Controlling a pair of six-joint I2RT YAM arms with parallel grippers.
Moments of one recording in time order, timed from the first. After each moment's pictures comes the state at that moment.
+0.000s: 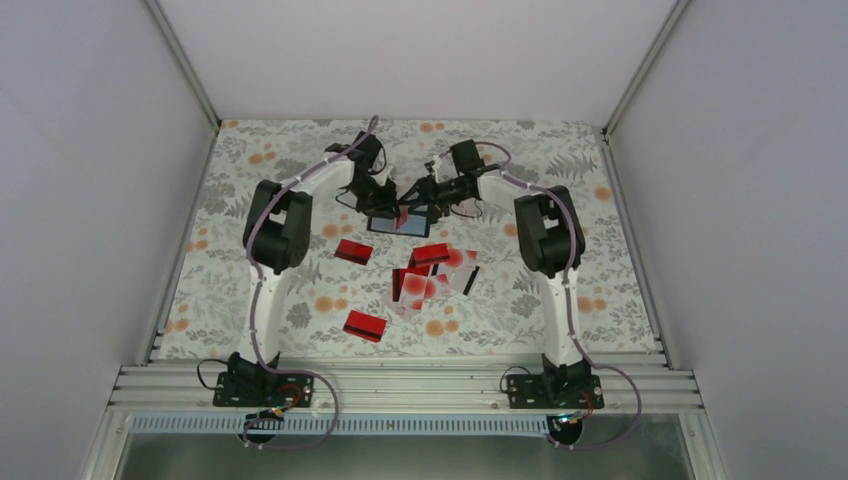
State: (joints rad) left arm -0.39 2.31 1.84 -0.89 0.52 -0.33; right arm 0.38 2.28 1.64 -0.38 -1.02 0.62
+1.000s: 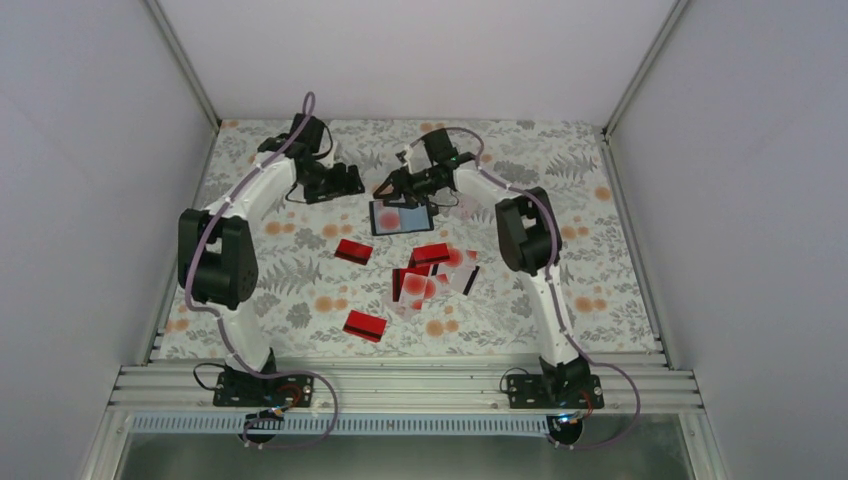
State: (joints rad) left arm -0.21 1.88 1.54 -0.84 0.35 -0.33; right arm 0.48 2.44 1.95 -0.46 -1.04 0.59
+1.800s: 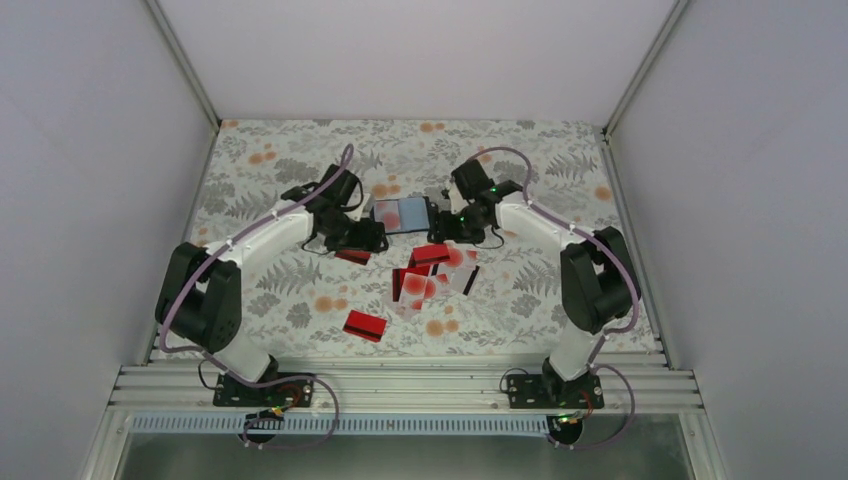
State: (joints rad) left arm -0.44 1.60 1.15 -0.73 0.34 -0.33; right arm 0.50 1.77 1.29 -0.68 -0.32 0.36
